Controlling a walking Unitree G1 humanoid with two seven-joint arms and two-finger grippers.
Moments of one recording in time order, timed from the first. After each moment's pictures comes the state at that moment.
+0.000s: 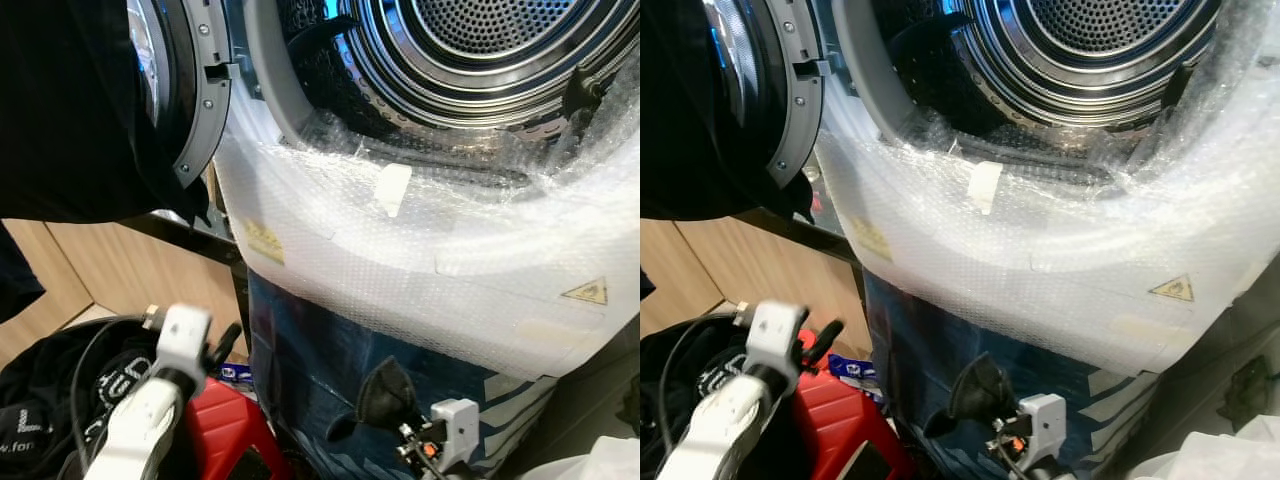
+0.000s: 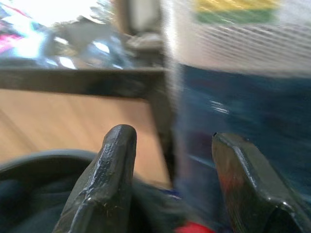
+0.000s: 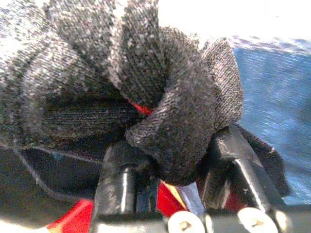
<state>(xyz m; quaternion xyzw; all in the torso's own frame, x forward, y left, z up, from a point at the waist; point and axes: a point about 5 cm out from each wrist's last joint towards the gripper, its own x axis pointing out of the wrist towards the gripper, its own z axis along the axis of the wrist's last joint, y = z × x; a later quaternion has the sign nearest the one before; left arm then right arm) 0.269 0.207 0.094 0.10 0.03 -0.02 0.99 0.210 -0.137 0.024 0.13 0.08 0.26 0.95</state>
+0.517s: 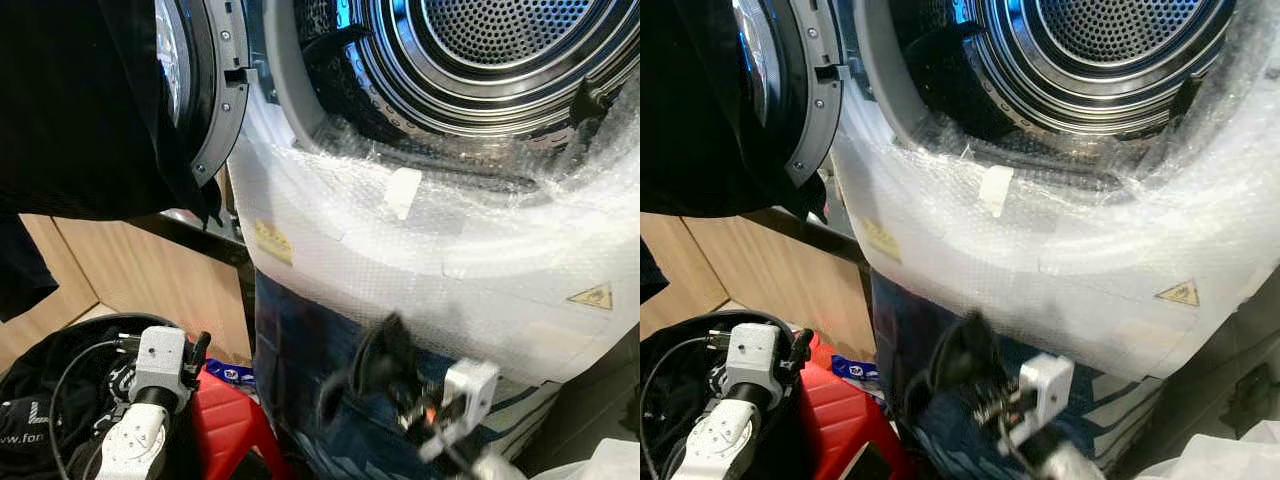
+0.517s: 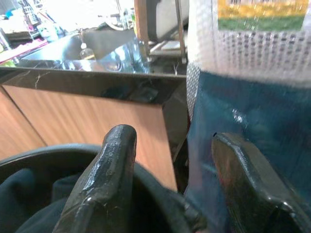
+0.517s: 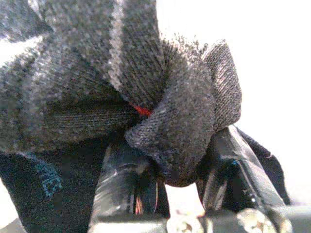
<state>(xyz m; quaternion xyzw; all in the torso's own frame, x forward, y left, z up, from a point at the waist) 0.270 0.204 0.082 0.08 0.01 0.02 1.00 0.222 -0.103 0.141 0.20 -0.10 0.36 0.90</state>
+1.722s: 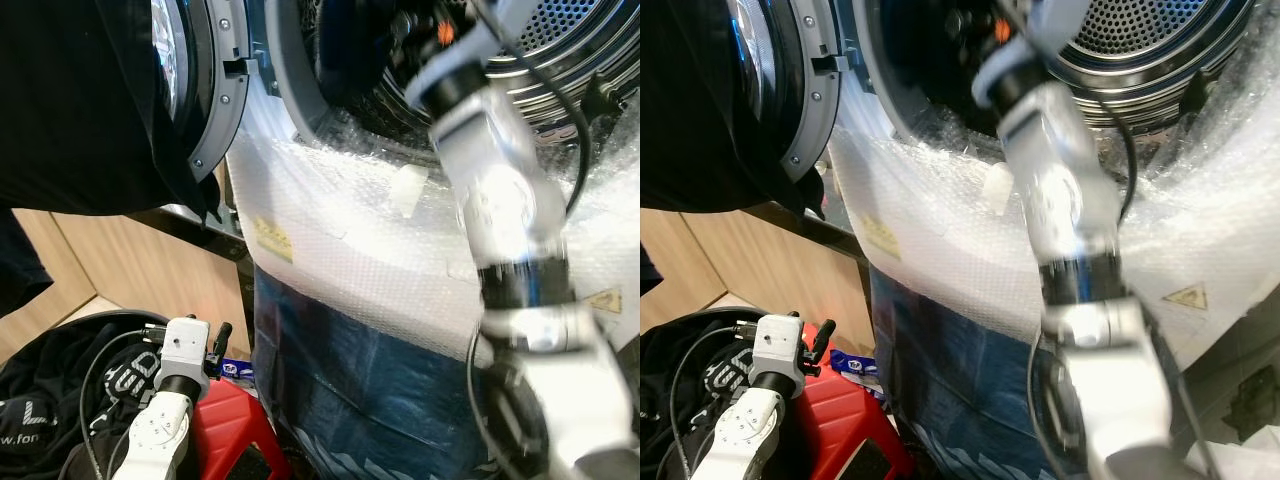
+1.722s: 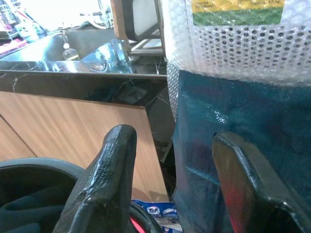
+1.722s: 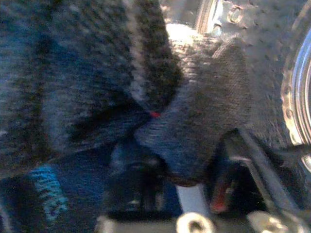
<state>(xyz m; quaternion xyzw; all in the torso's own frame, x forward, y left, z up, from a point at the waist) 0.285 0.188 0.079 0.09 0.01 0.00 1.00 0.378 -0.071 0.415 0.12 -0.26 0.31 0.91</state>
